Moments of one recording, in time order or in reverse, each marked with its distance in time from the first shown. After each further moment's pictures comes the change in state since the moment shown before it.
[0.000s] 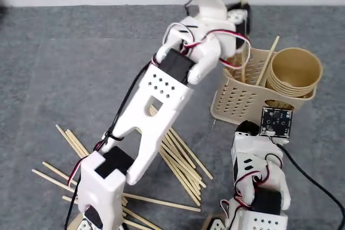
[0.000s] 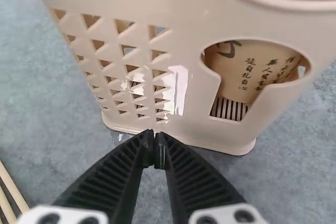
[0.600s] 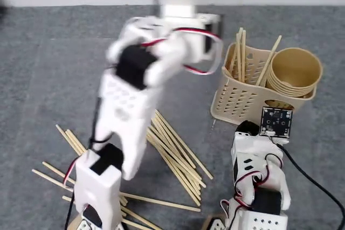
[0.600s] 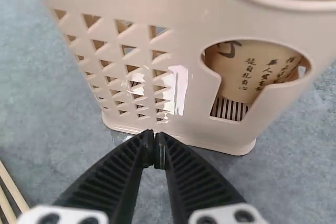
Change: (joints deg) left arm -6.6 0.0 -34.5 44.4 0.3; right arm 0.0 0.0 0.0 0.0 0.0
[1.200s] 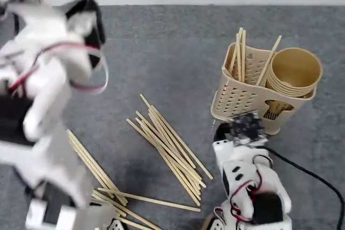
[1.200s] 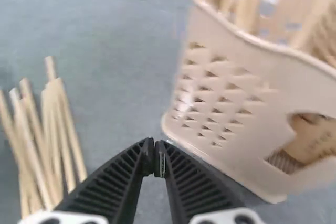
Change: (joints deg) left arm -21.6 -33.2 20.8 5.0 -20.9; right arm -17.2 3.3 -12.0 11.0 10.7
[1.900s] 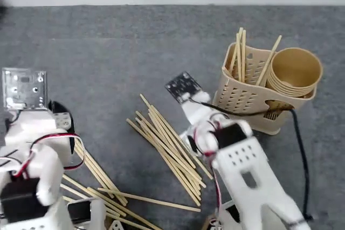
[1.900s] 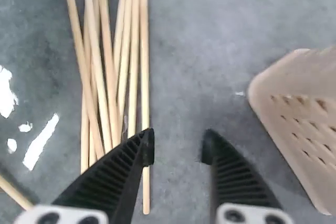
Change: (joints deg) left arm -23.3 -54.9 86.4 -14.2 -11.2; right arm -15.6 57.8 -27.3 0.2 2.7
